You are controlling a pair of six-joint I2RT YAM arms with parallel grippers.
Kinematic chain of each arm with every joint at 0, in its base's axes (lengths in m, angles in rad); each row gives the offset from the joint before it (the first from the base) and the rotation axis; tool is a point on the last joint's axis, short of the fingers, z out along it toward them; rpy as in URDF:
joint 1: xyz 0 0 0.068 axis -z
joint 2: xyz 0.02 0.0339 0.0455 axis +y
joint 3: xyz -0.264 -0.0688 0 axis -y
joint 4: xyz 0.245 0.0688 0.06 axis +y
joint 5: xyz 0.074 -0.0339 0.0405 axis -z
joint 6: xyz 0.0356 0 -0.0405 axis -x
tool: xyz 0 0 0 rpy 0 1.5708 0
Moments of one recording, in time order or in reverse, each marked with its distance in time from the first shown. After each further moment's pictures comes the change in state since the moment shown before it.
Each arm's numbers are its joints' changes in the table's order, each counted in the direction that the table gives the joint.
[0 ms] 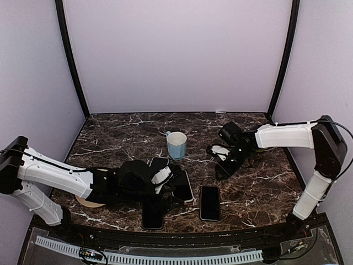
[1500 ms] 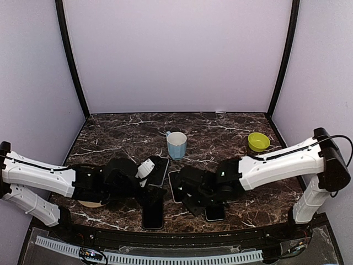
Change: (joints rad) left arm -0.013 -0.185 -0.062 0.175 -0.263 0.023; right arm -0.702 0.005 0.031 -0.025 0.417 -0.624
